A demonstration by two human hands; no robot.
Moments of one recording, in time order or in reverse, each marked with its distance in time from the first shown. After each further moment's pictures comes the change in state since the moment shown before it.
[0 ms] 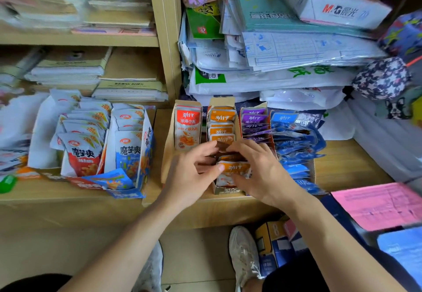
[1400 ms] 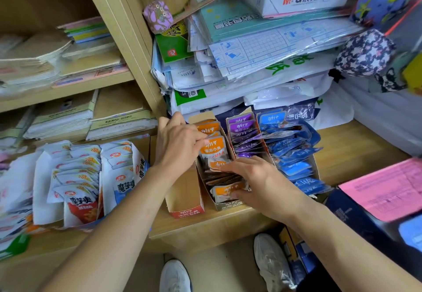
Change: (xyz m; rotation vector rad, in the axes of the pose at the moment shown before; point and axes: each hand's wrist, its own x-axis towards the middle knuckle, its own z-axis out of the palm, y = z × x) left_hand 0.116 0.017 -0.018 0.975 0.076 0.495; right_hand -0.004 0.000 -0.009 0.067 0.004 0.018
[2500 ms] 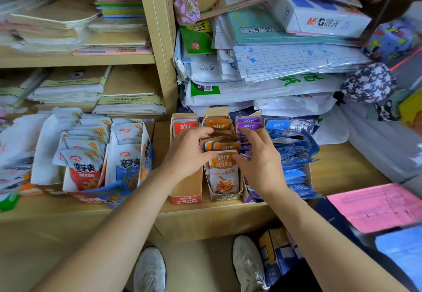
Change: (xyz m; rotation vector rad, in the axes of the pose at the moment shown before) left_hand -0.042 0.015 -0.006 -0.598 -0.199 -0.382; right_hand 0.030 0.001 0.014 0.025 0.411 0.188
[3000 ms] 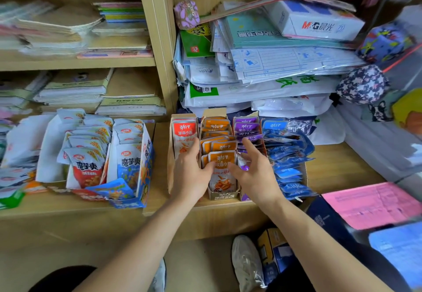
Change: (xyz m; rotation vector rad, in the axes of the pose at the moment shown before) left_hand -0.045 0.012 0.040 -0.172 0.254 -0.162; right_hand -0.028 -0.021 -0.015 0.587 -0.177 0.227
